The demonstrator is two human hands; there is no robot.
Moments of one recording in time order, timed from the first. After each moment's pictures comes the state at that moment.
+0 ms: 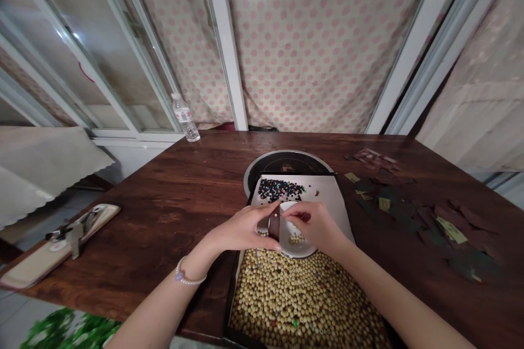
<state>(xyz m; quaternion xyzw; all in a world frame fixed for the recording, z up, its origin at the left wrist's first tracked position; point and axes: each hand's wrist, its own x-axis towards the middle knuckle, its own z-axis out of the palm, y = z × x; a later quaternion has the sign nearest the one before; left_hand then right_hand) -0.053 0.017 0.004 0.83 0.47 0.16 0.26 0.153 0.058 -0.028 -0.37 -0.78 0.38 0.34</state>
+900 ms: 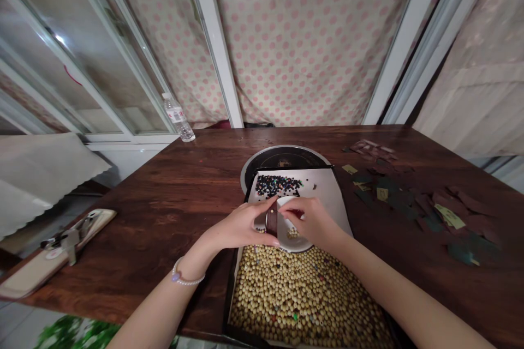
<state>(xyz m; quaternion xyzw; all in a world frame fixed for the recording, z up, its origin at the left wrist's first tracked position) -0.051 0.018 0.006 0.82 0.48 0.16 0.27 0.150 0.055 -0.024 -0.36 -0.82 0.31 0.33</state>
